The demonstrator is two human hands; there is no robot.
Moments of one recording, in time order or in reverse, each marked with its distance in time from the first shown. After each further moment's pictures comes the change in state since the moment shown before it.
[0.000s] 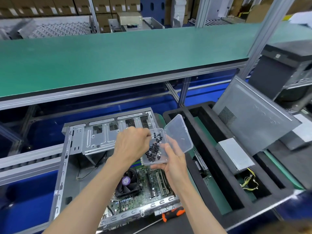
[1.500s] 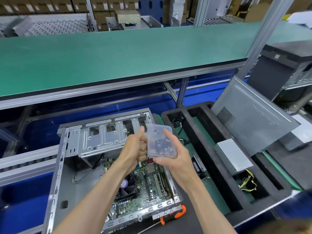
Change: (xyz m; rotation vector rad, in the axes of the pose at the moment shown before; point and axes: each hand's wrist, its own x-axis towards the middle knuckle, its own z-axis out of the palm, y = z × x) left_hand -0.004 0.007 0.024 -1.487 -0.377 -0.698; right_hand 0.006 -0.027 -0.021 -0.141 -0.245 -0.111
